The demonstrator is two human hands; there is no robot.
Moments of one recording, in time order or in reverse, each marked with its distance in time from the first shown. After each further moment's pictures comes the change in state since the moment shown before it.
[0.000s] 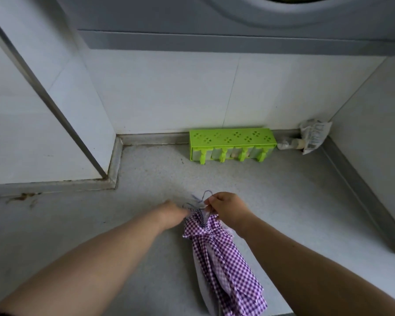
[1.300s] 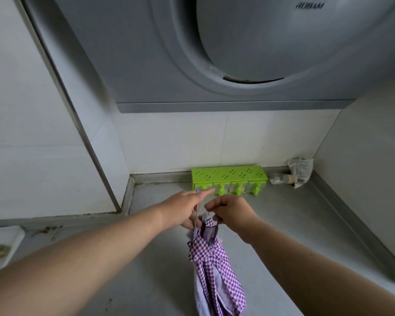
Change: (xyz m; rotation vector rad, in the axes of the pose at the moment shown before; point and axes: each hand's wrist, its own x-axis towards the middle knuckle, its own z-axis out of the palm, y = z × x) left_hand -0.154 0.094 -0.075 -0.114 -0.093 0.591; right_hand -0.066 -0.067 -0.040 0.106 0.077 -0.265
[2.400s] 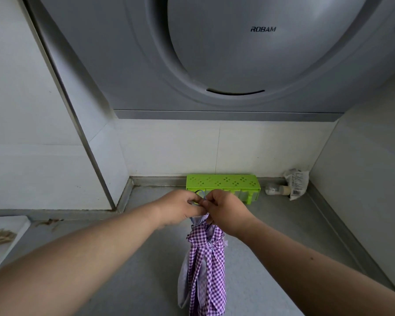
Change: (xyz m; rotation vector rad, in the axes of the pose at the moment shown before) left_hand 0.014 0.032 0.044 0.106 0.218 -0.001; right_hand -0.024 -0.019 -0.060 -0.385 -0.097 -0.318
